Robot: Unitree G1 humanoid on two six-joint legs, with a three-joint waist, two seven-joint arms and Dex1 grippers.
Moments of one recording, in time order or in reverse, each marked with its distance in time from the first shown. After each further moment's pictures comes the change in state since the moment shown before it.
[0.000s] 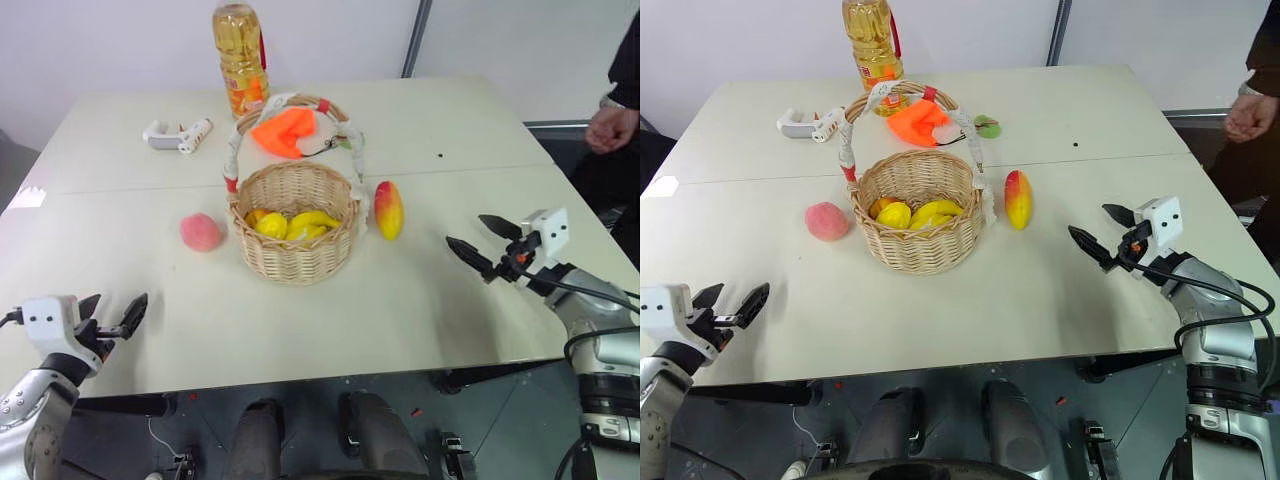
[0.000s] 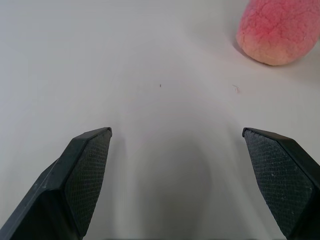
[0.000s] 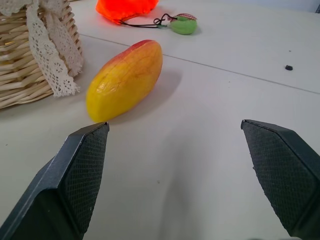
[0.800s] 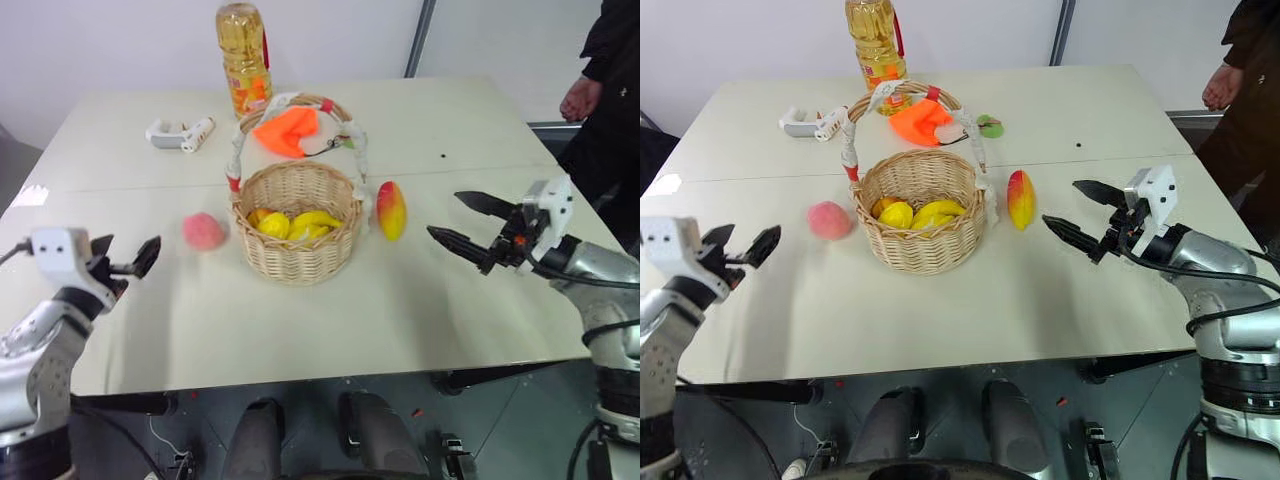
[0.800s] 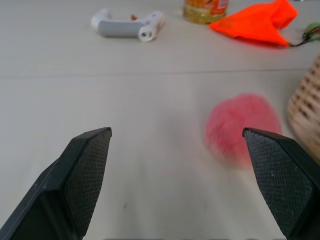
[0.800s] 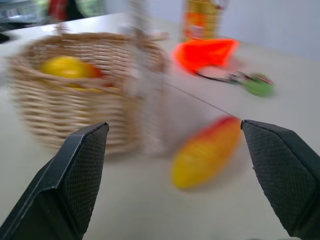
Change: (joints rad) left arm -0.363 0.109 -0.086 -0.033 -0.043 0.231 0.115; right arm -0.027 -0.117 0.017 -0.444 0.211 0.303 0.086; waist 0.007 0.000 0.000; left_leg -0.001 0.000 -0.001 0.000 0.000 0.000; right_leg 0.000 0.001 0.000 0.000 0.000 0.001
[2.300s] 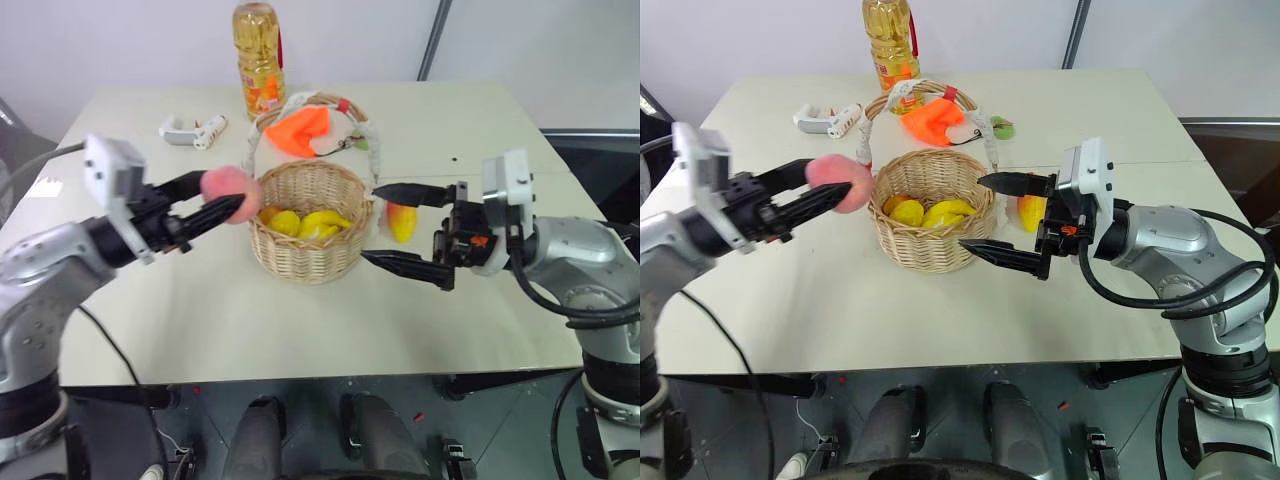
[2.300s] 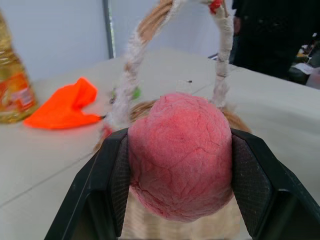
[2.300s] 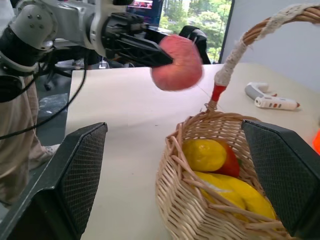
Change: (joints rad) left arm -0.338 0.103 -0.203 -0.227 -0.225 0.217 -0.215; right arm -0.179 0.018 0.153 -0.219 0.183 0.142 -0.019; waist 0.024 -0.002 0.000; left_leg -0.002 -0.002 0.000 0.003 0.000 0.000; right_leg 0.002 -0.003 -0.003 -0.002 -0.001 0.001
